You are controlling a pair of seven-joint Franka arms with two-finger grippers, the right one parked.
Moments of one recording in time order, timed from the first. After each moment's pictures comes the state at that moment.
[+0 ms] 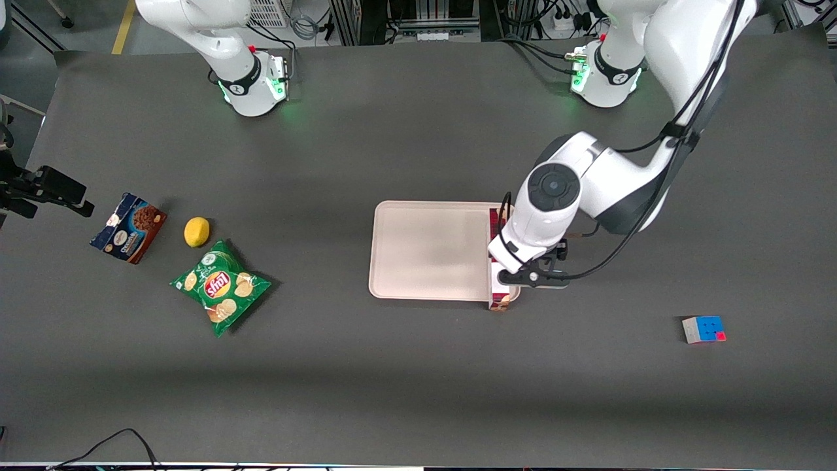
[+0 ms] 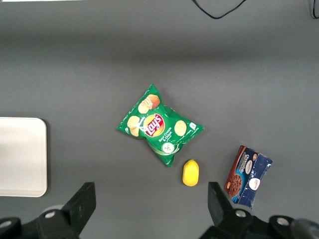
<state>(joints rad) 0.04 0.51 -0.66 -1.67 0.41 2.03 -0.68</state>
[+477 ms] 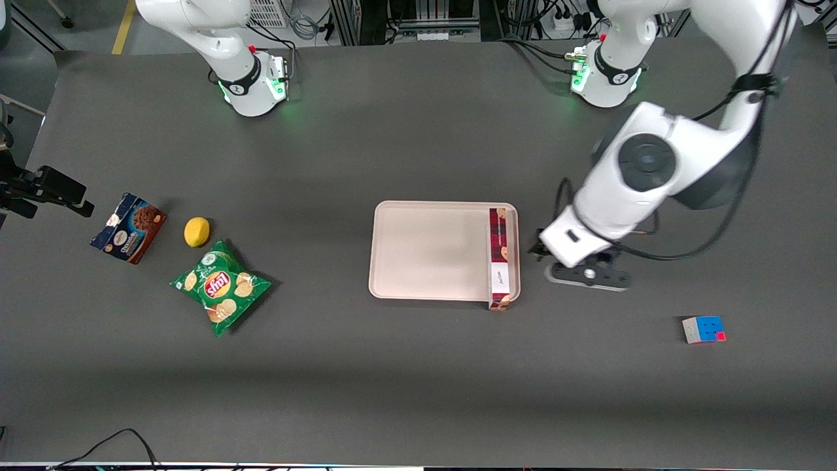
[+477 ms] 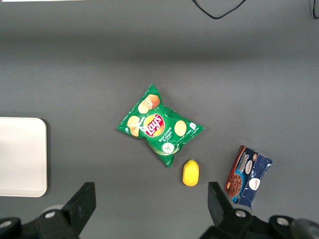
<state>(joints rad) 0.20 0.35 -0.66 -1.67 0.24 2.01 -0.37</state>
